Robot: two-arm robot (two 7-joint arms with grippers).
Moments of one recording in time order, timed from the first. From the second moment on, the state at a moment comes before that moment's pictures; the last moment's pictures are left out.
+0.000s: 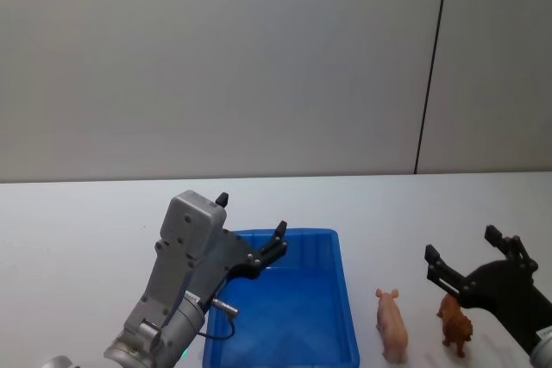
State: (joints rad) left arm -0.24 0.38 0.45 -1.63 -0.20 0.01 -0.01; right arm -0.02 0.35 -0.22 -1.77 0.29 0.05 0.07
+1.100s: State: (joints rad) left arm -0.24 0.38 0.45 -1.63 -0.20 0.01 -0.01; right arm -0.10 0.46 -0.18 -1.72 0.29 0.23 0.20
